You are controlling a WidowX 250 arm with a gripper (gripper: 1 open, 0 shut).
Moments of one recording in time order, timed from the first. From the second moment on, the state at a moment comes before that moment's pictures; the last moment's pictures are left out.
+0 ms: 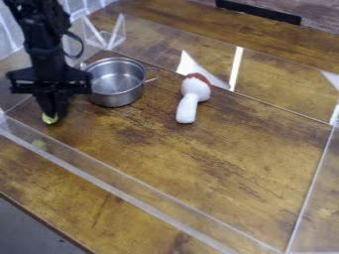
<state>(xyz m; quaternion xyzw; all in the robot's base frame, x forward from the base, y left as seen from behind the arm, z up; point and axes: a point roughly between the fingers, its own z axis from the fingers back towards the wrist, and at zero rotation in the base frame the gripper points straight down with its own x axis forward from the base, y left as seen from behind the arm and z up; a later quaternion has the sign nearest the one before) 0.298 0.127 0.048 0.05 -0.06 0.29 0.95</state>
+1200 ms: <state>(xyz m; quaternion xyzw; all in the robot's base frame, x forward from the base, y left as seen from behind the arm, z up) 0.307 0.113 0.089 0.02 -0.12 0.19 0.98</state>
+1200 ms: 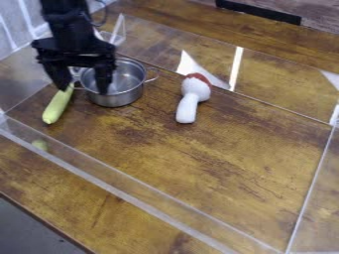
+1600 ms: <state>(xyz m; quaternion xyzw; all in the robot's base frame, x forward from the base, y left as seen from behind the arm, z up) 0.308 0.132 0.054 0.02 -0.11 0.20 0.97</state>
